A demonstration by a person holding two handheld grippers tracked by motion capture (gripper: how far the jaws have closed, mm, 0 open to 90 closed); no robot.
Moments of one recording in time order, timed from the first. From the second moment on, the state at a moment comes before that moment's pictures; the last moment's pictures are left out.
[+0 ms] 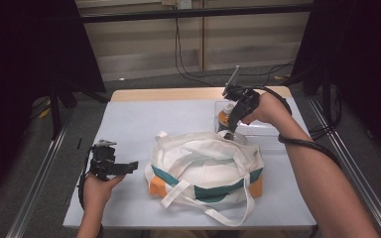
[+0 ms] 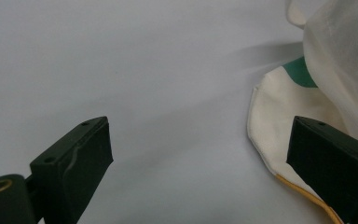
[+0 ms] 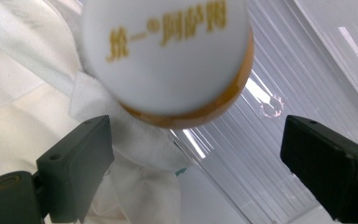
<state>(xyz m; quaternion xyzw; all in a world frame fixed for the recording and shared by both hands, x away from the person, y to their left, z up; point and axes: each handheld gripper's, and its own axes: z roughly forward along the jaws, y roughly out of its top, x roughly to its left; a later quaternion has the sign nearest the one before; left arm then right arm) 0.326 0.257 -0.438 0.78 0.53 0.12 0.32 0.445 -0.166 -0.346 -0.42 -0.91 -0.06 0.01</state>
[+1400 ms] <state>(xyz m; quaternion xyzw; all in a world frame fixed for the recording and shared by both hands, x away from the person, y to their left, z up) 0.328 0.255 -0.440 0.79 0.52 0.12 0.31 0.406 -0.194 -0.344 -0.39 -0.92 -0.05 -0.01</state>
